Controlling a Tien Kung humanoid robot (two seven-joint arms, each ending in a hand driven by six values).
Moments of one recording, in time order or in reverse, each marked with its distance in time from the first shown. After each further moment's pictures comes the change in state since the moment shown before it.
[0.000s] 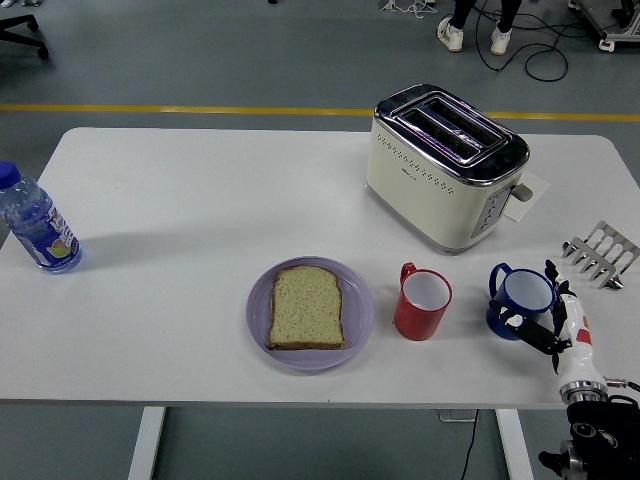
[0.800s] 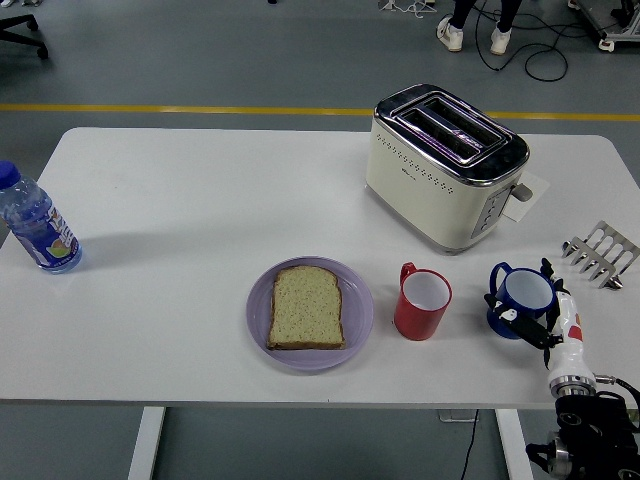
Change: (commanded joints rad) left arm 0.001 -0.003 -0.004 0.000 -0.001 0.001 0.000; right arm 0.074 0.006 -0.091 -0.107 0.142 -0.040 0.092
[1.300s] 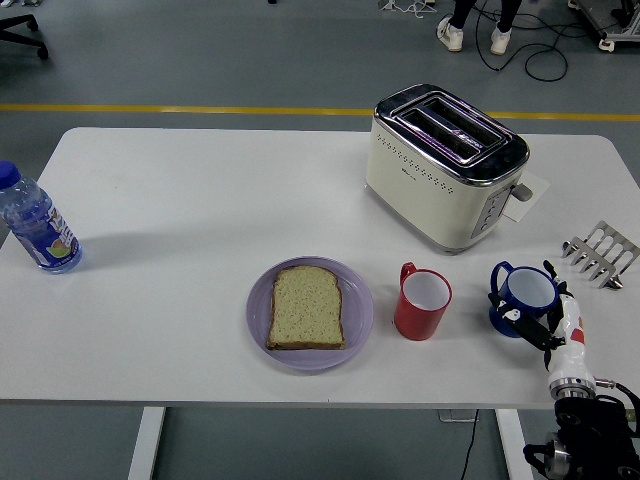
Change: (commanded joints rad) left arm -0.001 0.000 0.000 0.000 0.000 0.000 0.000; right arm 0.014 0.001 -0.029 -0.038 0.093 0.000 0.064
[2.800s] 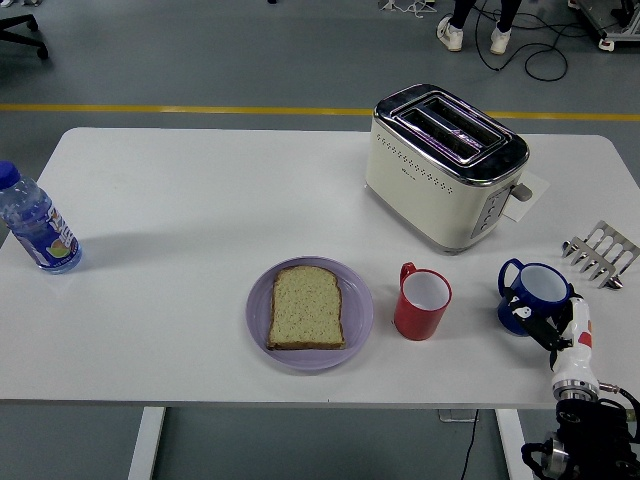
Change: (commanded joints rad) left arm 0.004 -0.003 0.006 0.000 -0.001 0.000 0.000; right arm 0.027 0.011 -0.014 -0.071 0.102 -0.006 0.102
